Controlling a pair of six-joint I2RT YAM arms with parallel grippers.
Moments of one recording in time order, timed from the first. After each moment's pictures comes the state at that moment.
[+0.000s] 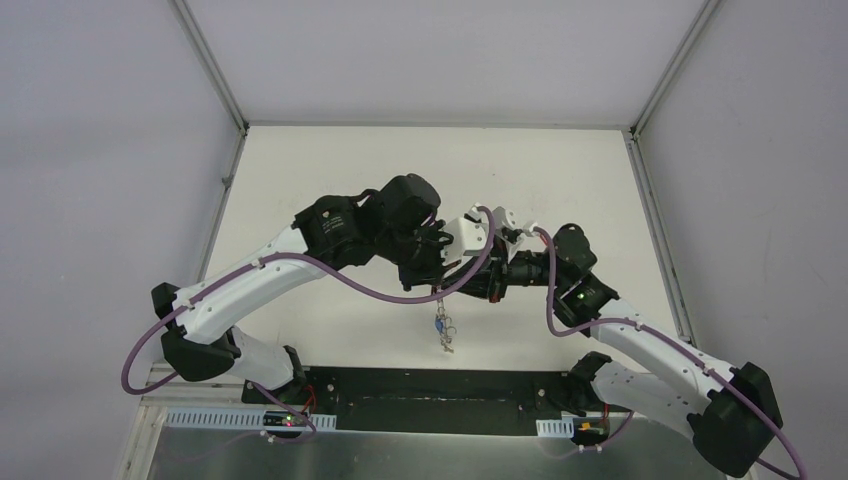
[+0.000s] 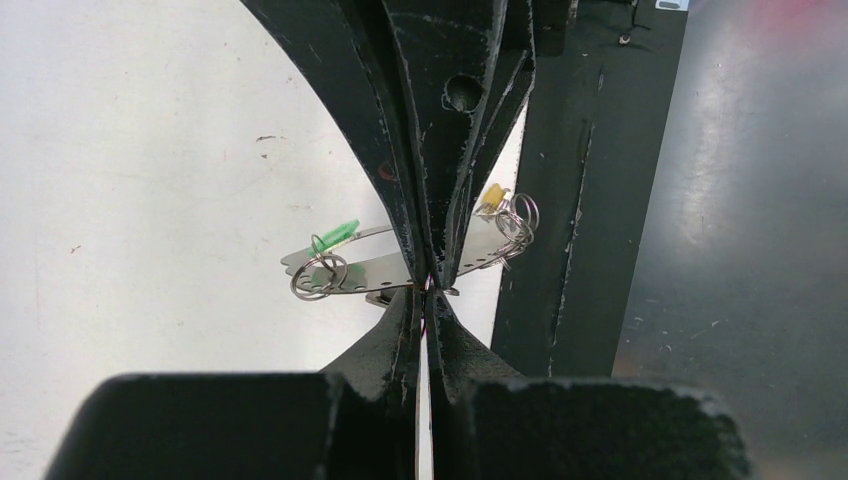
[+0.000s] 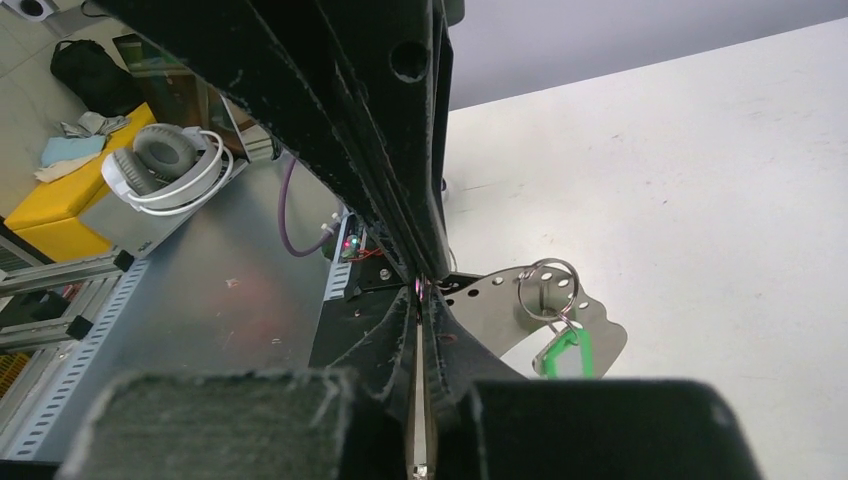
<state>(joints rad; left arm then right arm) -1.09 1.40 1.67 -1.03 0.26 0.40 0.72 0.92 0.57 0.44 -0.88 0.34</state>
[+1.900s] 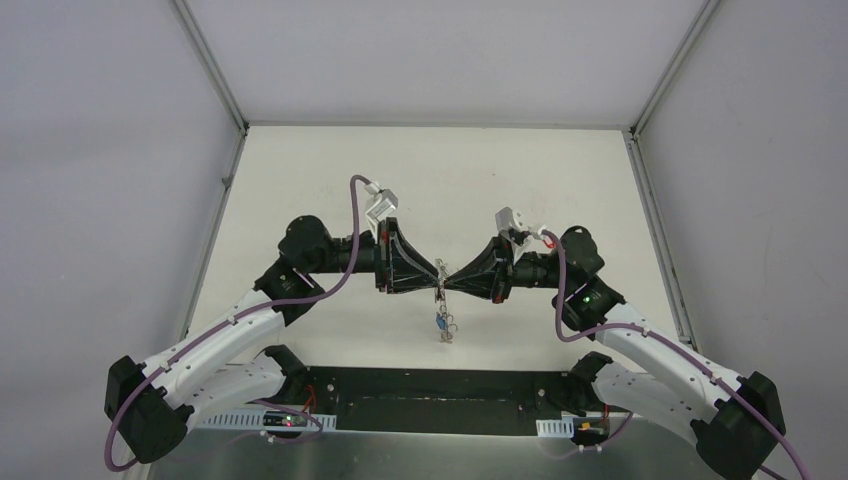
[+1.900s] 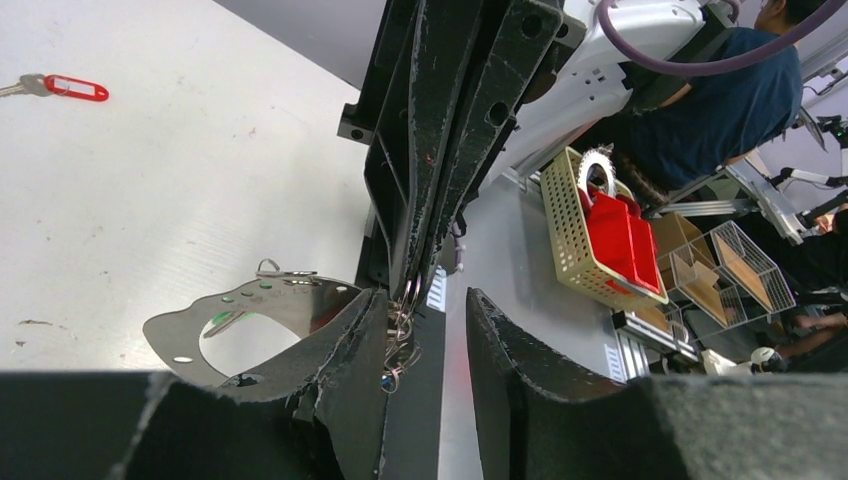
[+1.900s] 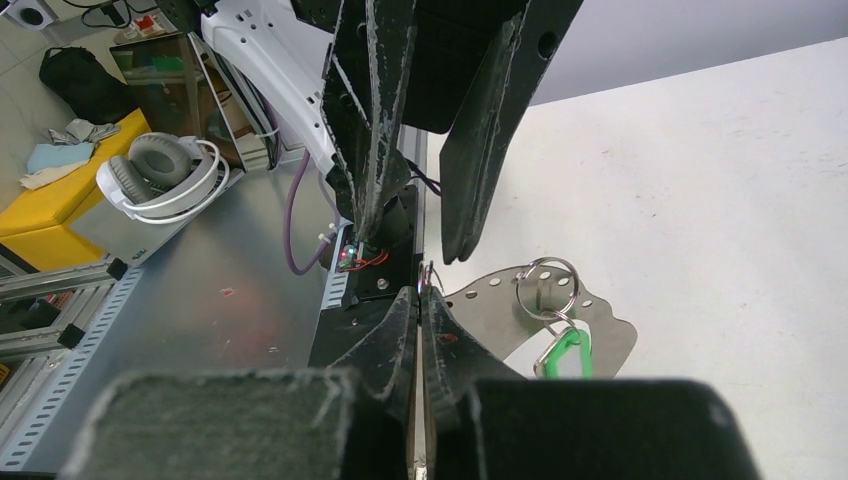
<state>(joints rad) -0.71 0.91 0.70 0.36 0.80 -0.55 0.72 0.88 0.57 0.43 -0.87 0.34</state>
